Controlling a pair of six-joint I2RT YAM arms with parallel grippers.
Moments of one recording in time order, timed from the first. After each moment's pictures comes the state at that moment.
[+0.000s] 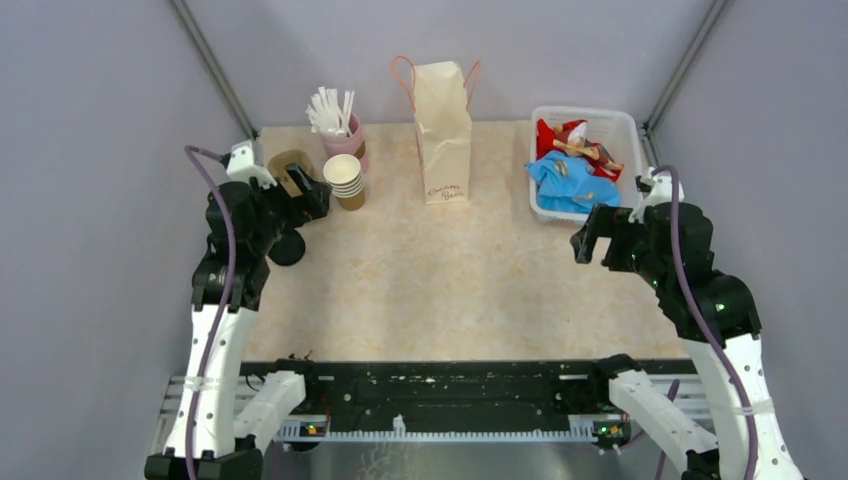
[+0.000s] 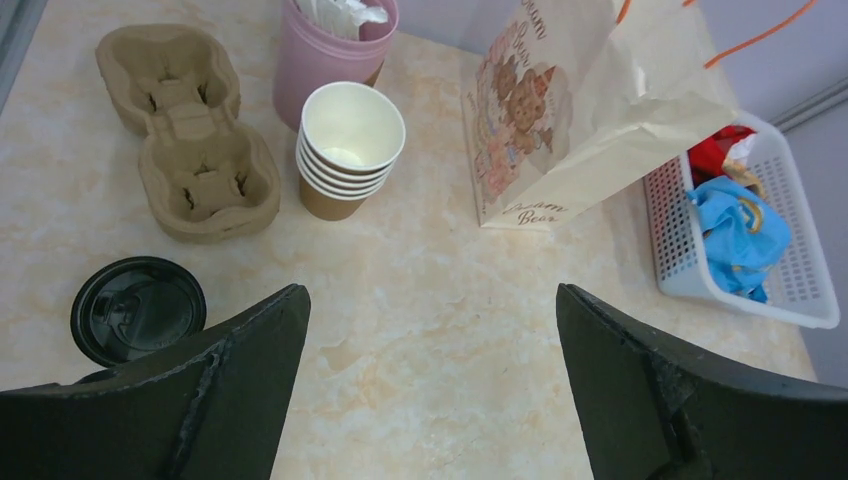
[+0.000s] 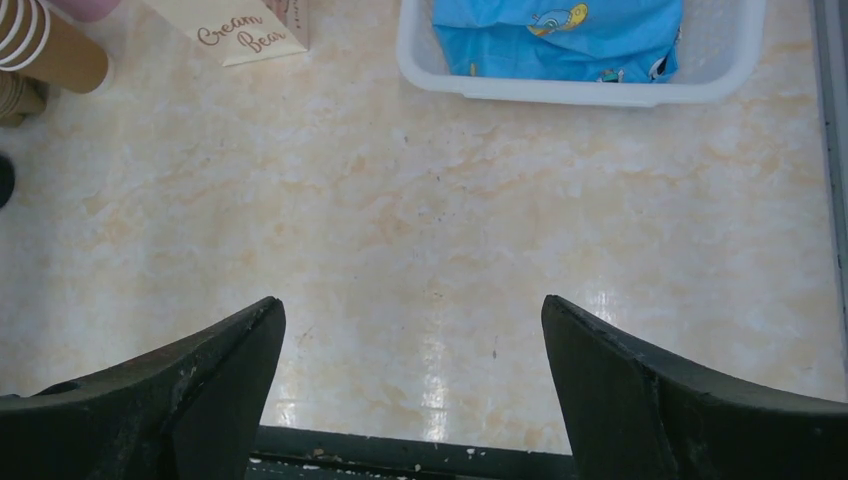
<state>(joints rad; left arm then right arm) -0.06 0.84 1.10 -0.48 0.10 -0.40 0.26 0.74 1.20 -1.00 0.09 0.29</state>
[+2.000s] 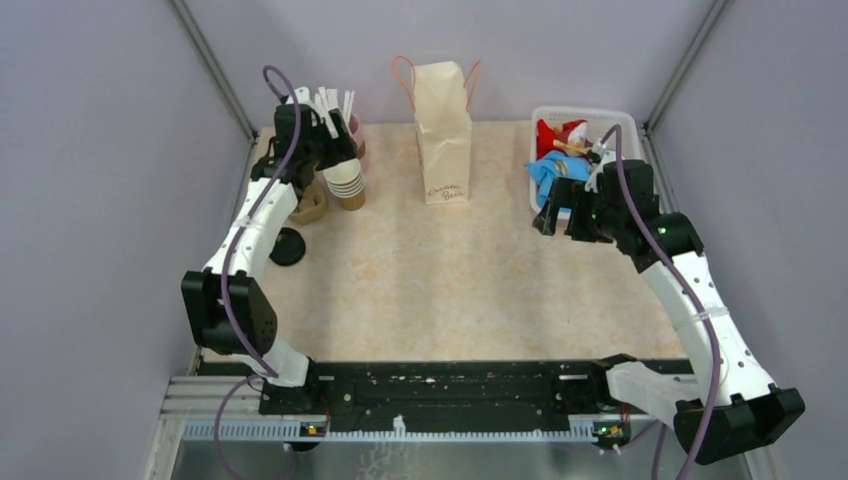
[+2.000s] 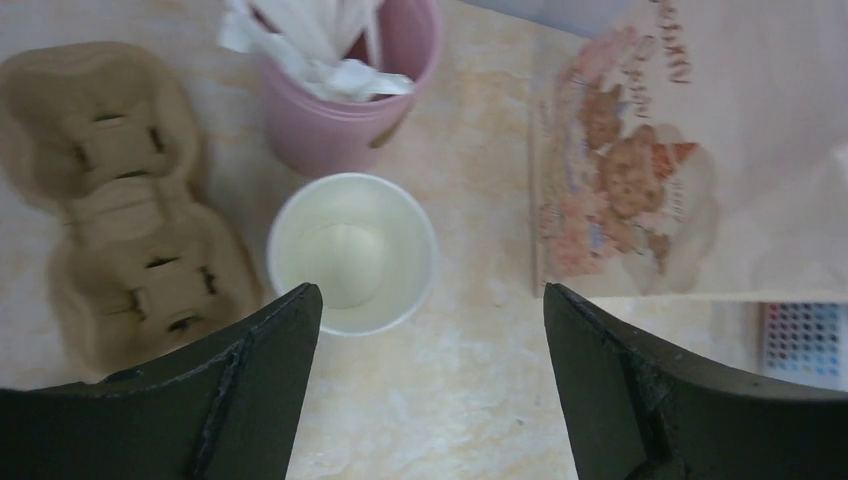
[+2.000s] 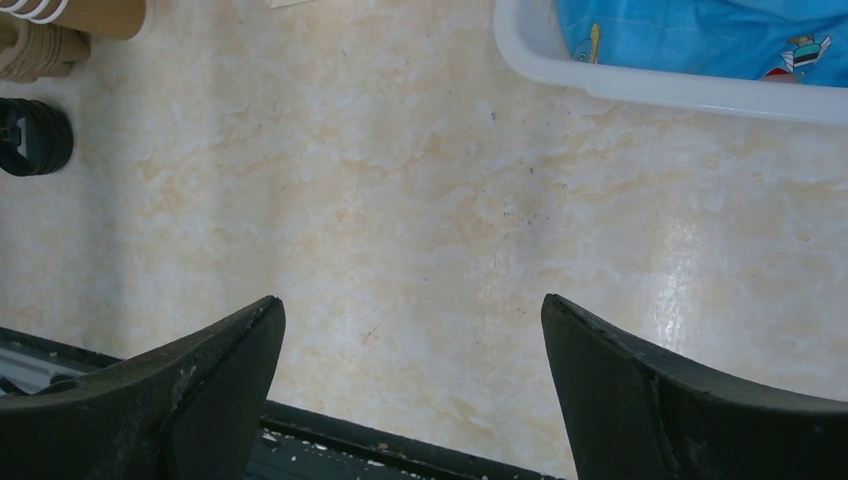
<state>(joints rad) -0.14 1.57 1.45 -0.33 0.04 -0.38 0.26 1.05 1.20 -0.85 -0.10 0.36</state>
